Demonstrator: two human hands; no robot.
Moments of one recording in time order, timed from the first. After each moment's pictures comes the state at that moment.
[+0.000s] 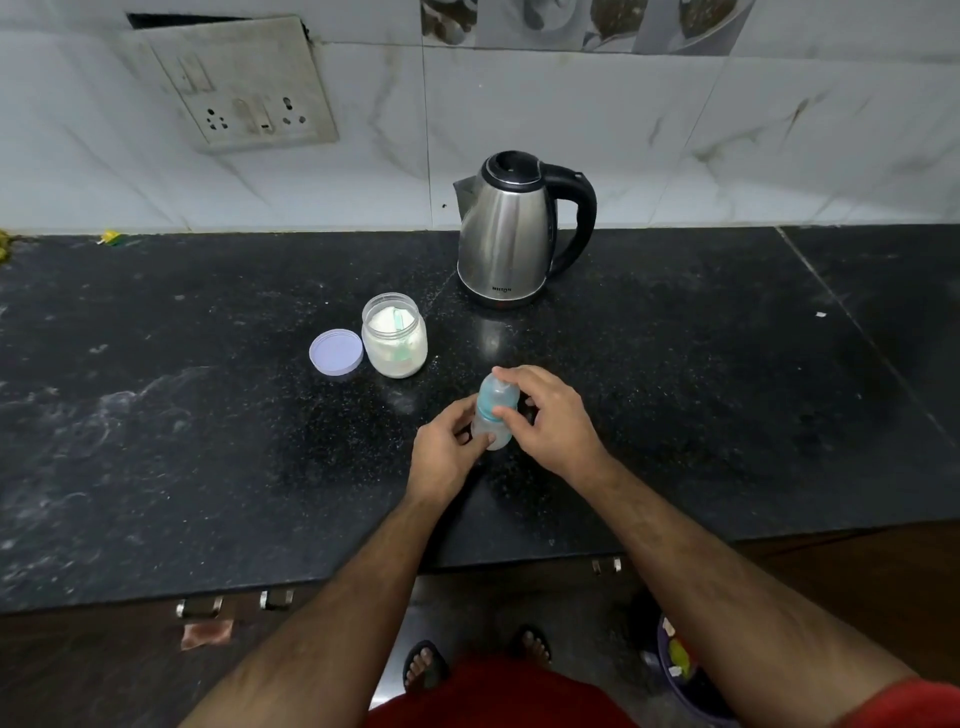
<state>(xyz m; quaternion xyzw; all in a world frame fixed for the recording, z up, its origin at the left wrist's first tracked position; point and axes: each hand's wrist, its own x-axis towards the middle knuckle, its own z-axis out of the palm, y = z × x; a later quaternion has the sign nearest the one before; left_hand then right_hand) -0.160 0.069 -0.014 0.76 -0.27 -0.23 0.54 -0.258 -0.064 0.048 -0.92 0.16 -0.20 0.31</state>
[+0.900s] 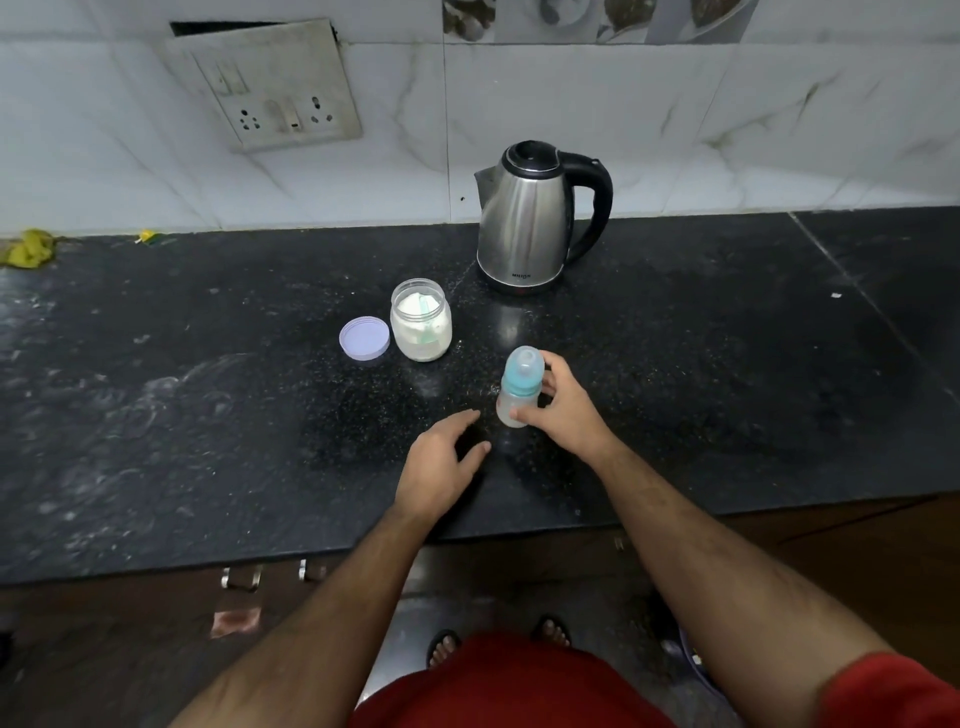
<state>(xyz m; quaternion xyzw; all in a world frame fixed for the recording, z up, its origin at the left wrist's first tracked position) -0.166 0.134 -0.005 0.84 -0.35 -0.17 0.38 -0.255 -0.048 0.023 -0.78 0.33 -0.08 0.52</state>
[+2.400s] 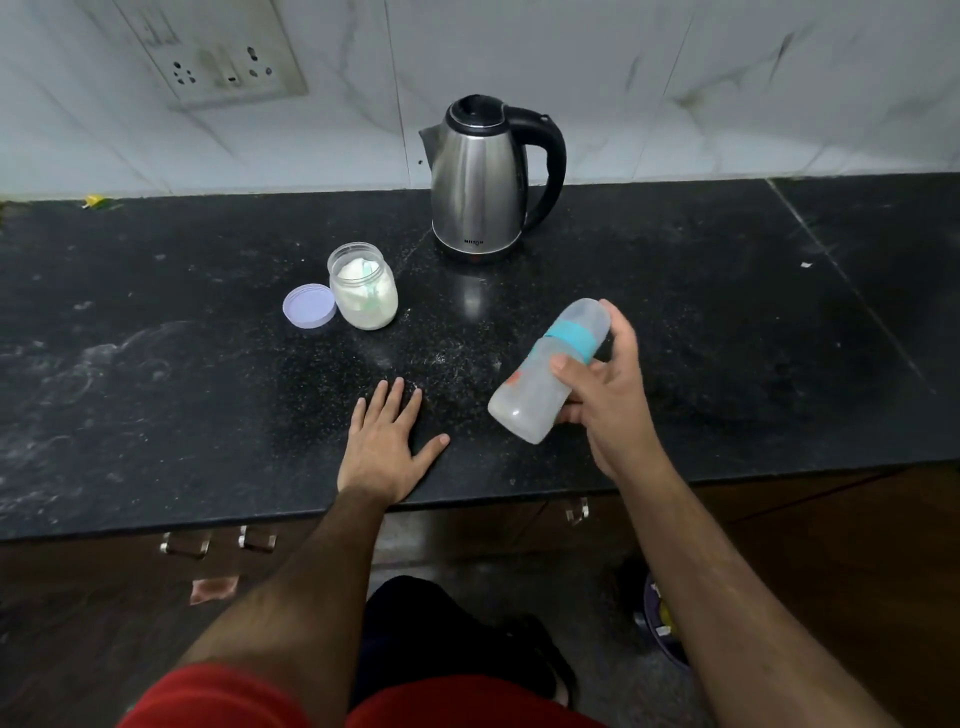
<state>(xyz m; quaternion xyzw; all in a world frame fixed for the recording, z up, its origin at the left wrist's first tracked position) -0.187 0.124 -0.053 0.91 -0.39 -0.06 0.09 -0.361 -0.056 0.100 -0.56 0.28 -0.26 0.73</state>
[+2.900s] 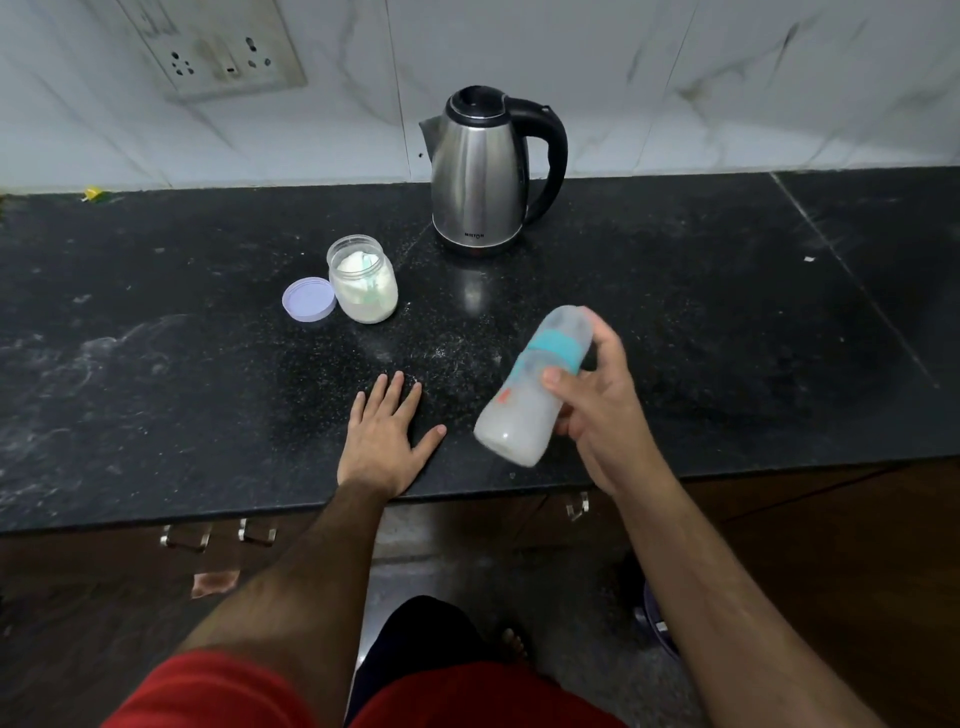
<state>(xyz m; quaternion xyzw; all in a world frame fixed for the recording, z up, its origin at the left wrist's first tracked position) -0.186 0.123 -0.054 0.91 -0.39 -0.06 0.10 -0.369 -0.038 0.104 -0.55 0.24 -0.23 0.77</state>
